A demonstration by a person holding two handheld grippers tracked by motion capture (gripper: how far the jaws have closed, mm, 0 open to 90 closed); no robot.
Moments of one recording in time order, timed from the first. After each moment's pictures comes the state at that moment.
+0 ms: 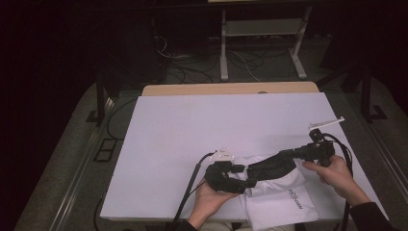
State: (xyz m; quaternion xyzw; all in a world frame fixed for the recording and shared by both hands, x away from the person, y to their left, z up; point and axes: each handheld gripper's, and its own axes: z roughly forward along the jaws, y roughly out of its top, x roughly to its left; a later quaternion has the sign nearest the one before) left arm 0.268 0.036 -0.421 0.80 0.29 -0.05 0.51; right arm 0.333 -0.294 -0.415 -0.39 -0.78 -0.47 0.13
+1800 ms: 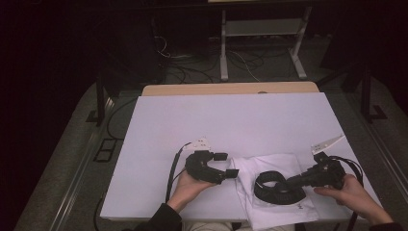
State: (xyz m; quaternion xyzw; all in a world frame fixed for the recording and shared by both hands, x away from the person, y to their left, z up) left arm 0.296 0.090 -0.417 0.79 0.25 -0.06 0.56; right arm 0.281 -0.296 -0.420 -0.32 -0.84 -0.41 0.17
